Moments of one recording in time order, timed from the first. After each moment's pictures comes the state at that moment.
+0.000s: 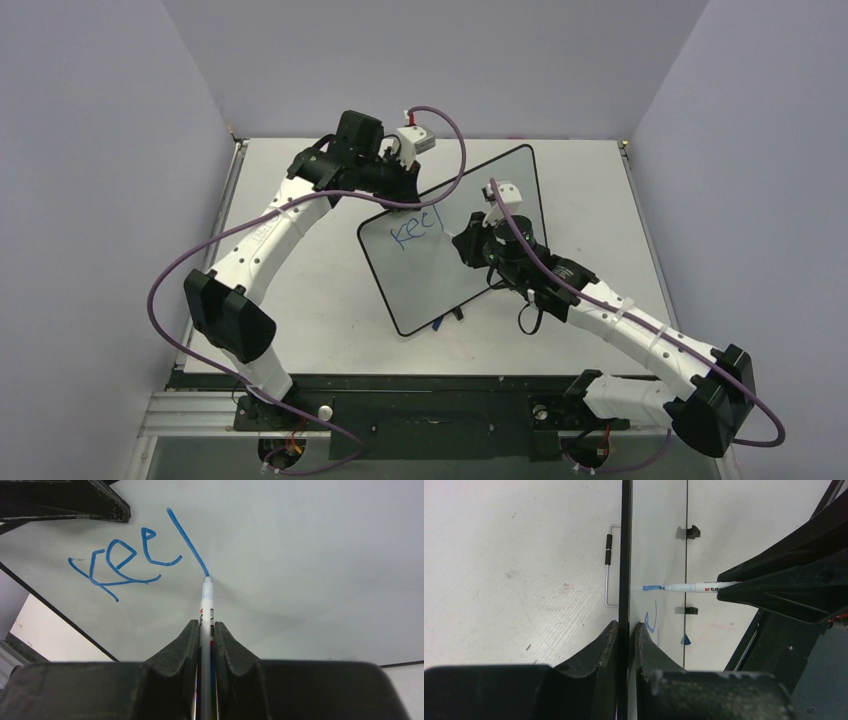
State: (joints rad) left arm -0.52 1.70 1.80 -0.85 0.47 0.16; right arm 0.77 1.14 0.92 -0.19 0.19 0.45
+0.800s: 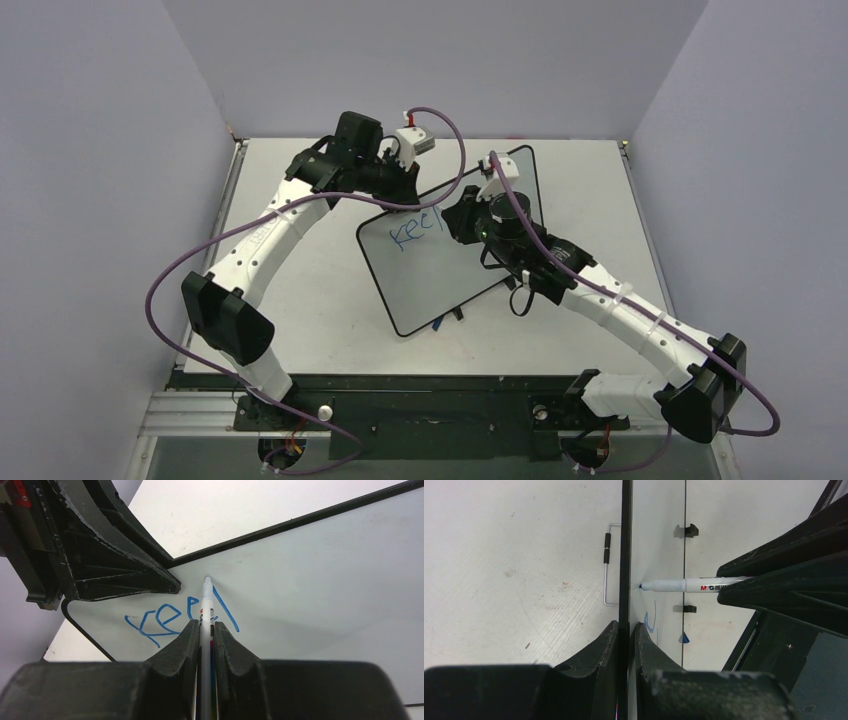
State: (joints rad) left arm -0.52 1.69 1.79 -0.85 0.47 0.16; right arm 0.78 1.22 1.12 -0.20 0.21 0.46
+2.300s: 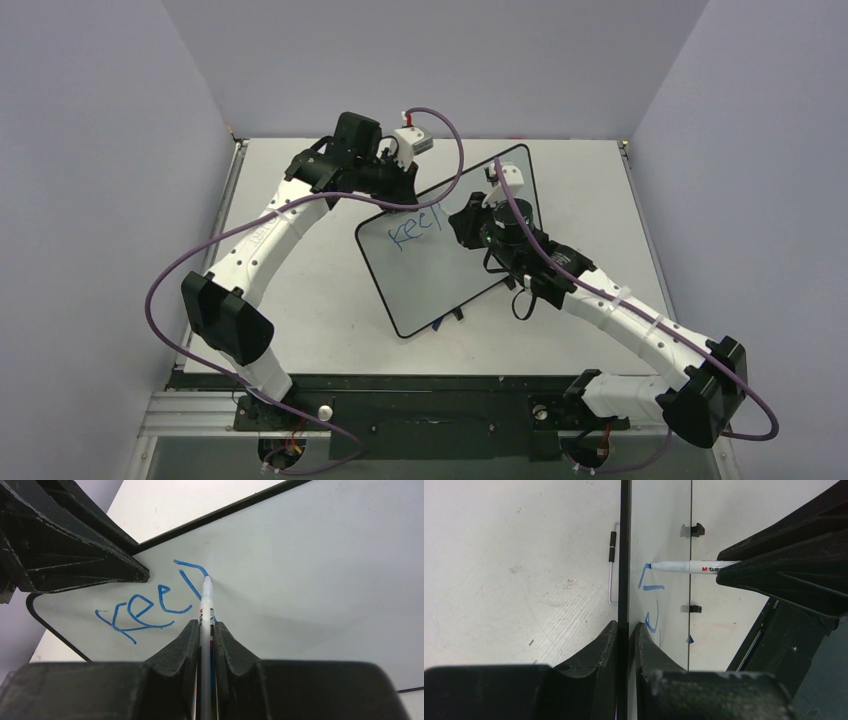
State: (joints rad) left arm -0.52 1.68 1.78 -0.84 0.46 0.16; right arm 0.74 1.20 1.04 -0.16 0.21 0.47
